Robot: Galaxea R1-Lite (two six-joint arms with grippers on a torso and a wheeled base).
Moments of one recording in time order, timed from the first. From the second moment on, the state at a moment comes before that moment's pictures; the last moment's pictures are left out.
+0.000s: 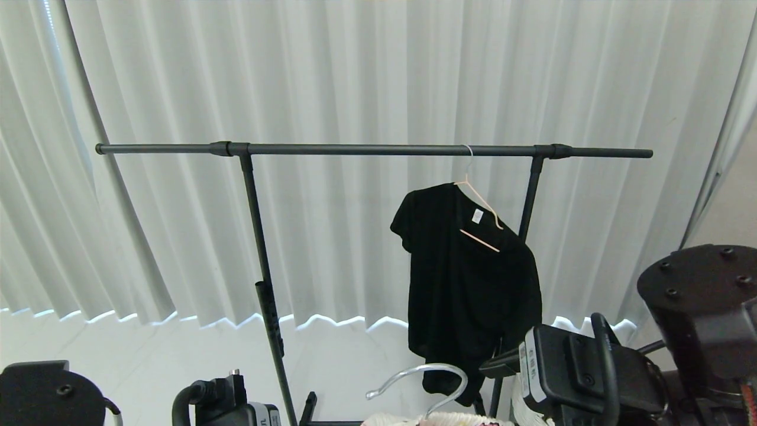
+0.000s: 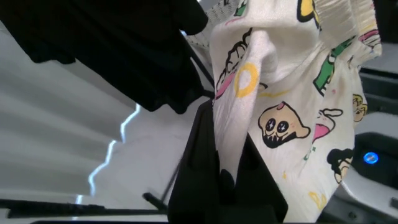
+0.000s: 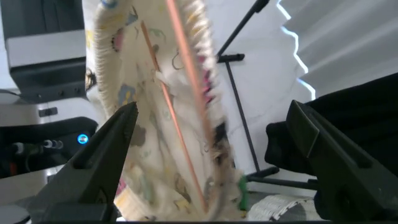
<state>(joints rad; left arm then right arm) -0.98 1.22 -0.40 -0.33 -0.02 0.38 1.05 1.42 -0.80 0.05 0.18 -0.29</state>
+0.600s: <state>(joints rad) -0.98 1.21 -0.39 -0.34 -0.02 0.39 1.05 1.46 -0.81 0.08 0.18 -0.30</state>
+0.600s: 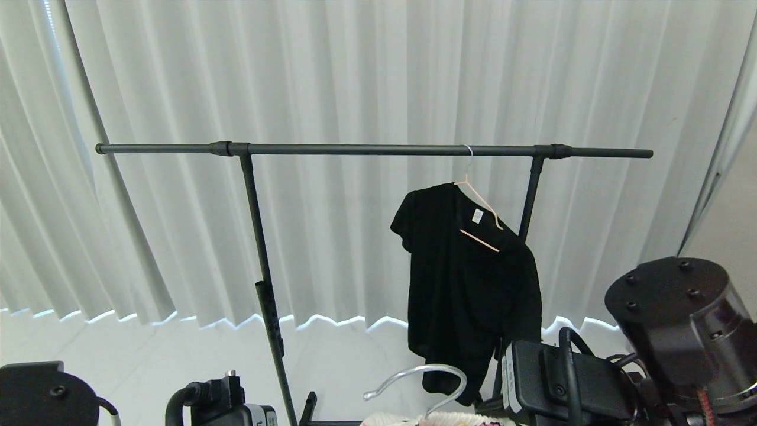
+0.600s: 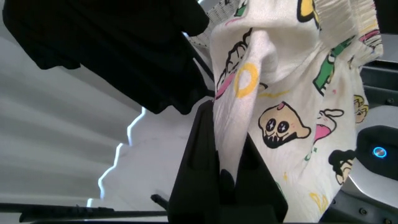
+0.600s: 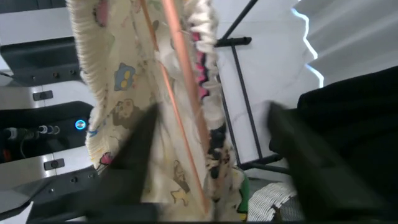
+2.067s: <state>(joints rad) -0.56 1.14 -0.19 -0.37 -0.04 0.33 0.70 1.32 -0.80 0.05 0.27 -0.69</state>
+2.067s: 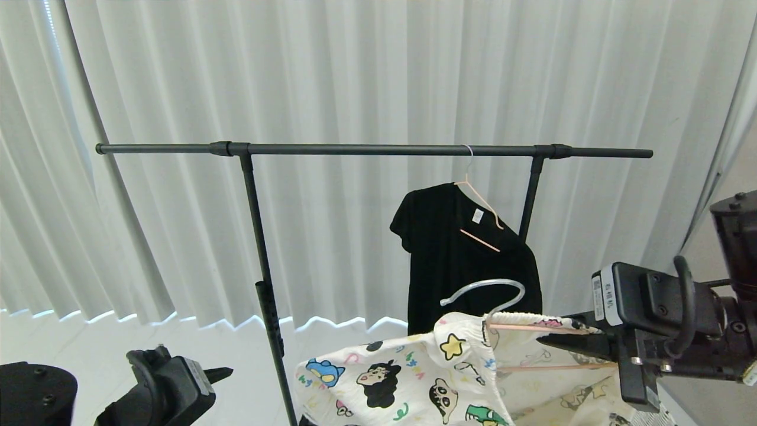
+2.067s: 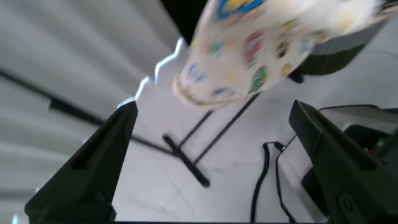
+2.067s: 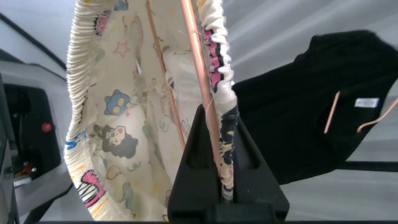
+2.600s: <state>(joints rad) -0.53 1.24 -0.25 -0.37 -0.09 0.25 0.76 1.27 -0.81 0.05 0.27 -0.69</state>
